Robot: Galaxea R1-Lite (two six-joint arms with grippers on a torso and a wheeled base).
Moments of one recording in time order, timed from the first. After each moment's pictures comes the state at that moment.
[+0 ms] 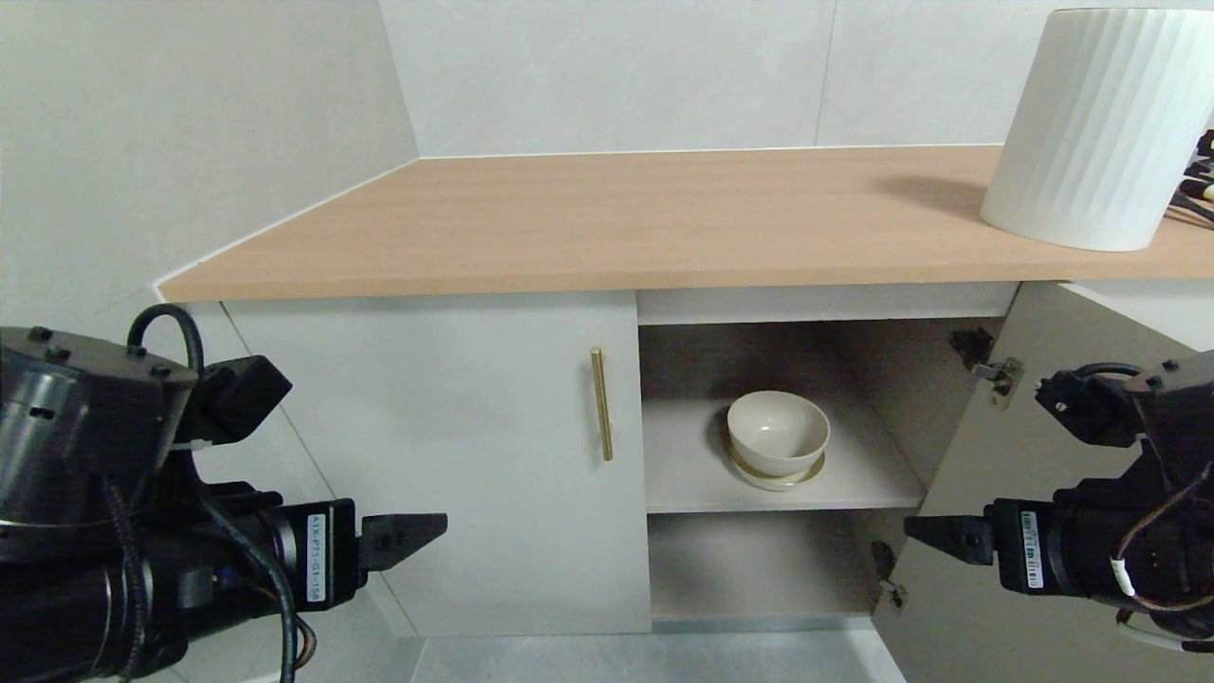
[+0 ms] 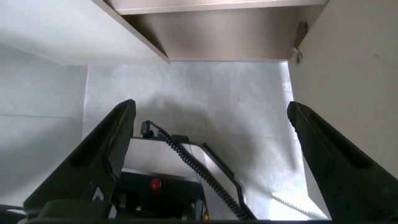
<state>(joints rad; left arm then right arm) -0.55 1.27 -0.78 0.22 0.23 -0.49 0.57 1.34 -0.71 0.08 -0.22 0.46</state>
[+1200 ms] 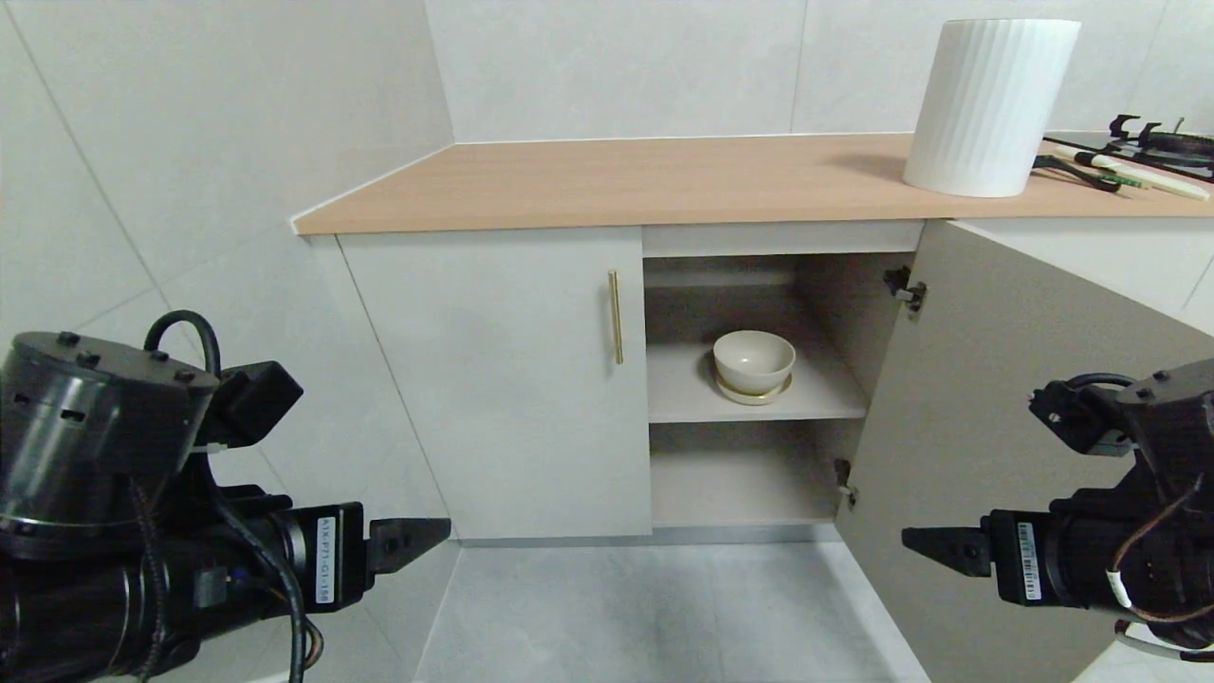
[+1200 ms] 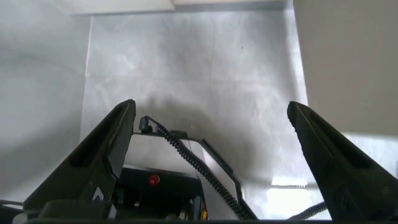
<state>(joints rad) -0.55 1.29 -0.78 0.22 0.23 -0.49 0.57 1.34 -0.70 0.08 -0.22 0.46</state>
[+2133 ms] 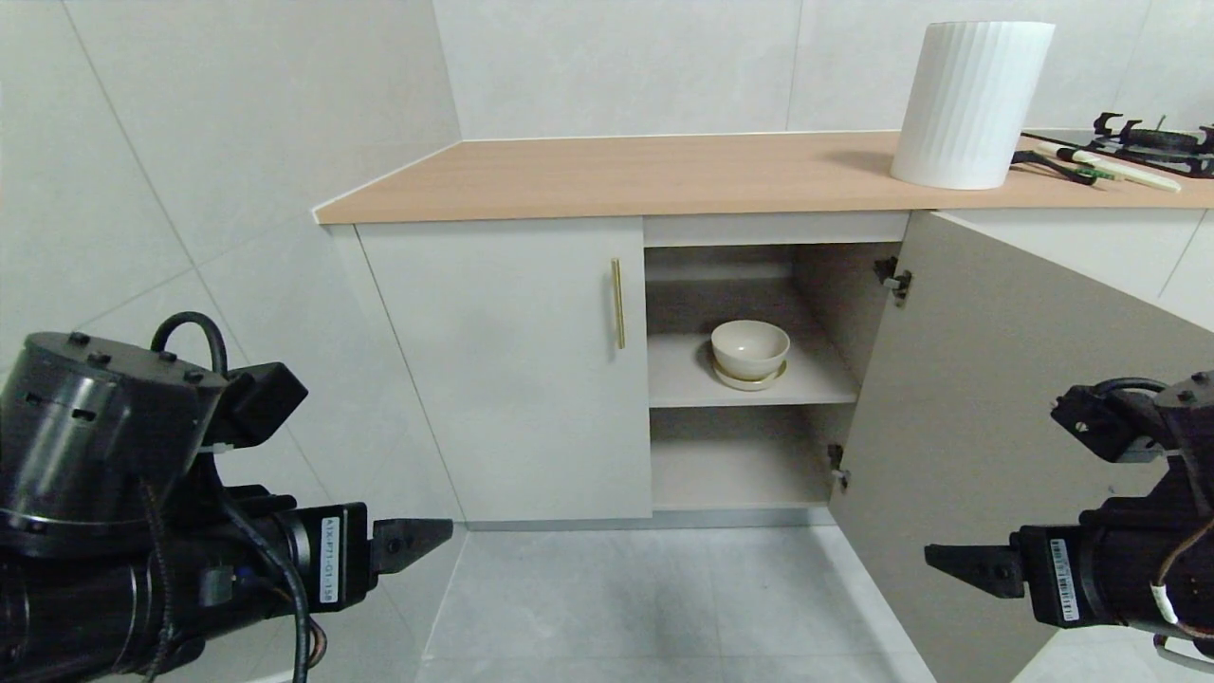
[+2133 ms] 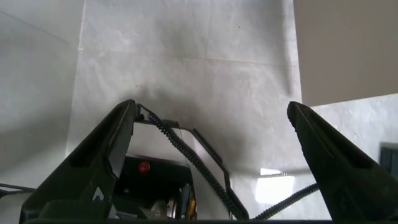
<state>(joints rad) -0.55 1.30 -0.78 0.22 0.24 -0.49 0.57 1.29 -0.72 0.18 -0.21 0.41</state>
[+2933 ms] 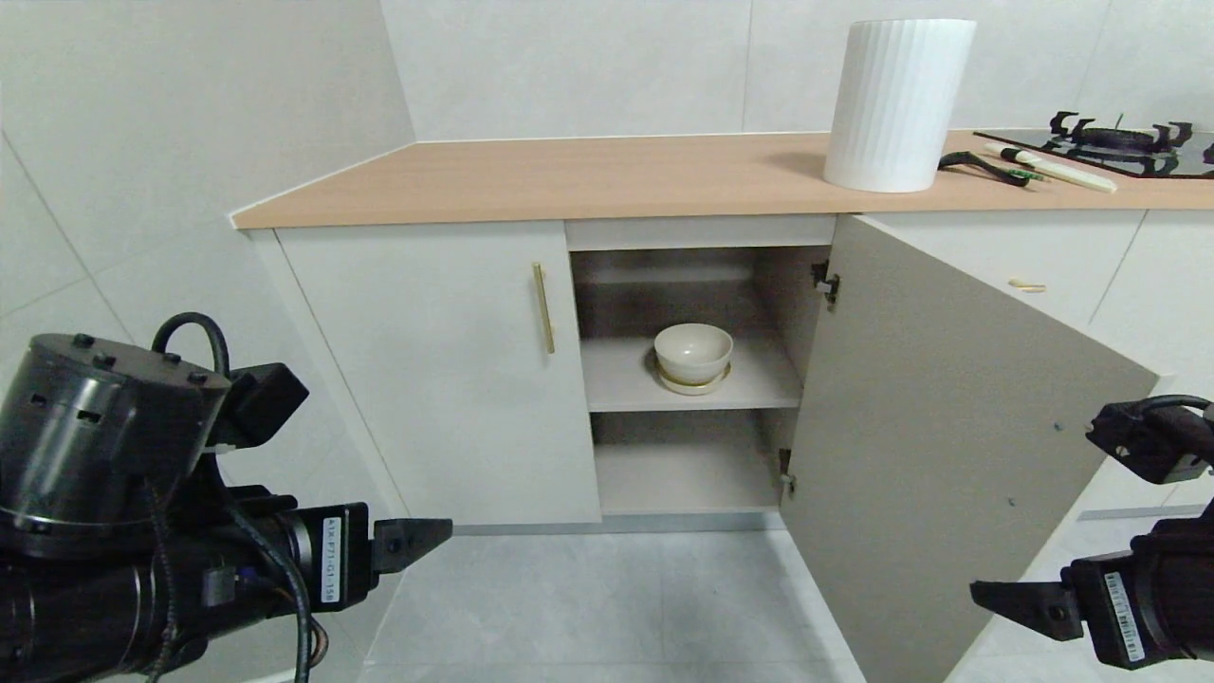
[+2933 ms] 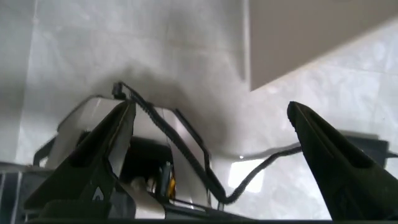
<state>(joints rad) -0.55 1.30 -0.78 0.22 0.24 -0.49 0.56 1.22 -0.75 0.36 -0.22 0.34</state>
